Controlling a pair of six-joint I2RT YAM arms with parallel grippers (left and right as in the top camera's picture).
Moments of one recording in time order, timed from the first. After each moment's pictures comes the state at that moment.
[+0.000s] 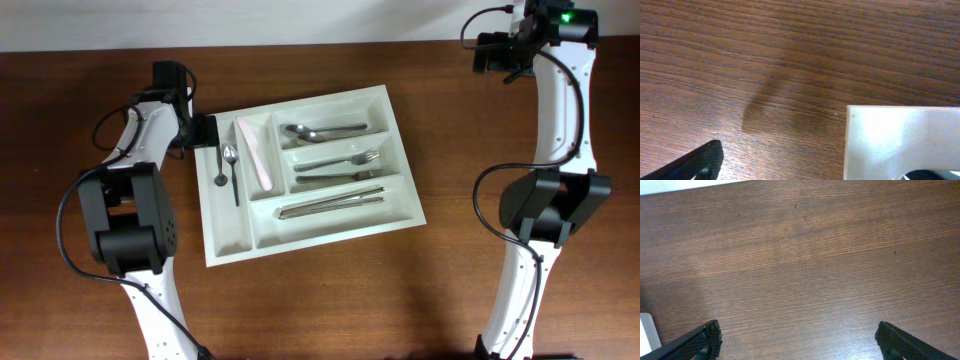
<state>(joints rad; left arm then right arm) 0.06 2.28 1.77 -0.76 -0.13 -0.07 -0.15 2.45 2.64 -1.25 0.03 0.00</state>
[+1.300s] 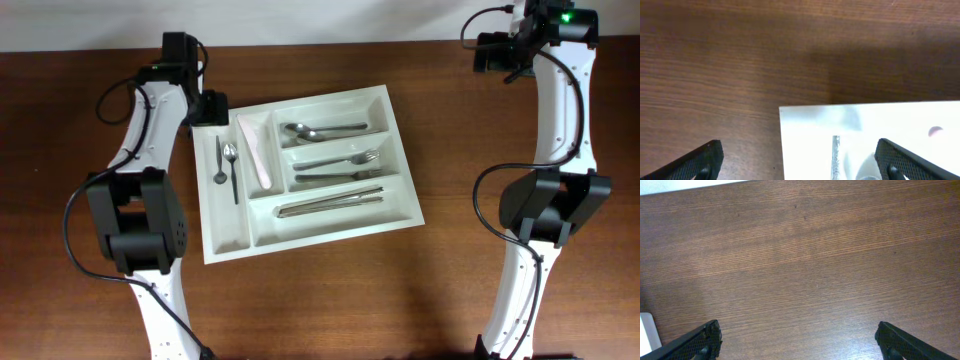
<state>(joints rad) -0.01 2.28 1.99 -0.93 -0.14 -0.06 -0.15 2.45 2.64 -1.25 0.03 0.00</state>
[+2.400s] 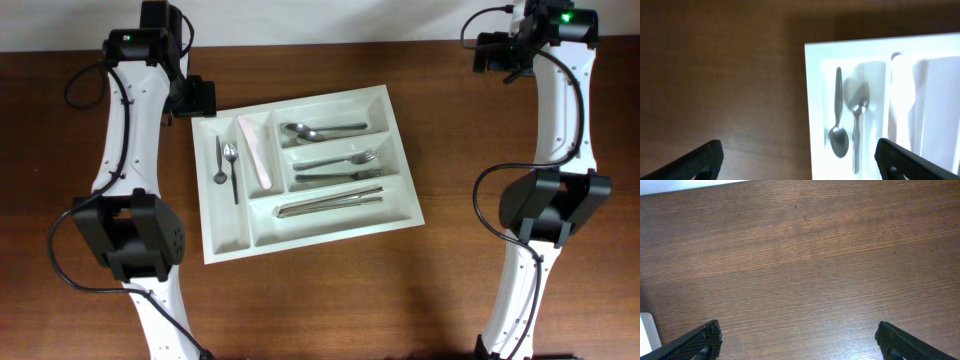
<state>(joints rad) -0.01 2.23 2.28 -1.39 -0.15 -0.06 -0.15 2.45 2.64 -1.25 0.03 0.00</state>
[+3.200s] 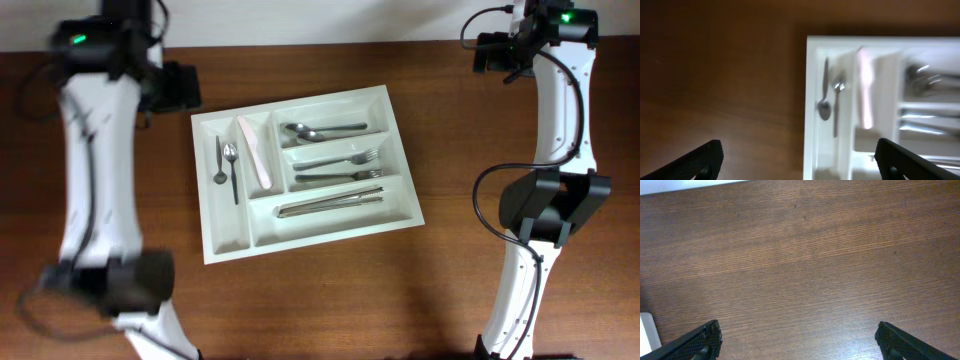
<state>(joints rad) -0.01 1.99 2.41 -1.57 -0.12 -0.16 -0.15 2.45 2.64 -1.25 0.03 0.00</state>
